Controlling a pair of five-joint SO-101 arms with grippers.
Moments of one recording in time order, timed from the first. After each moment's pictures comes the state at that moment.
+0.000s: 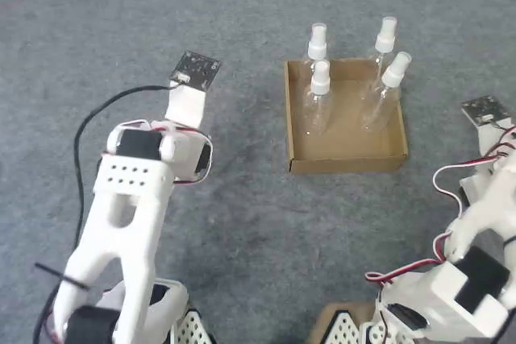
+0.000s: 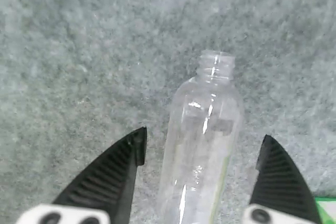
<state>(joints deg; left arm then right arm) 1.9 -27.6 37.9 70.7 -7.2 37.7 0.1 21.5 65.8 56.8</state>
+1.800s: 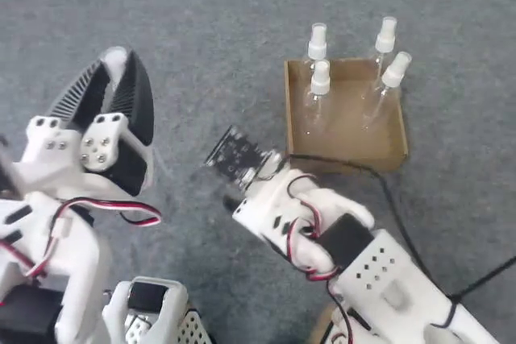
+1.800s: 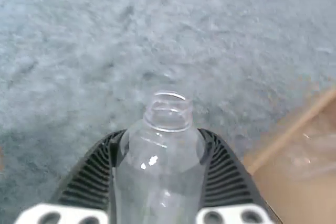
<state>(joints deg) 1.8 -62.1 12.4 65.0 18.8 -49.3 -51.0 48.3 53.5 12.5</state>
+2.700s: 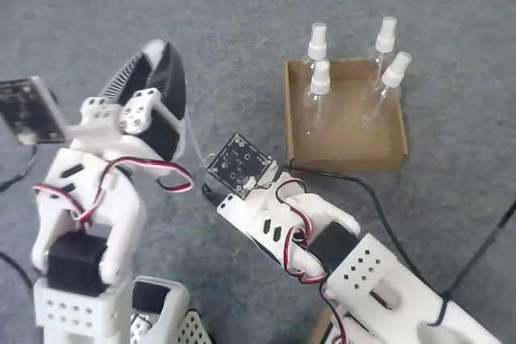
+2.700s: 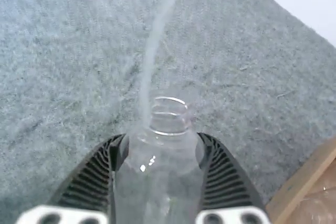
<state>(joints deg) 5.2 -62.3 32.1 50.7 26.9 -50.7 -50.9 58.5 31.4 8.0</state>
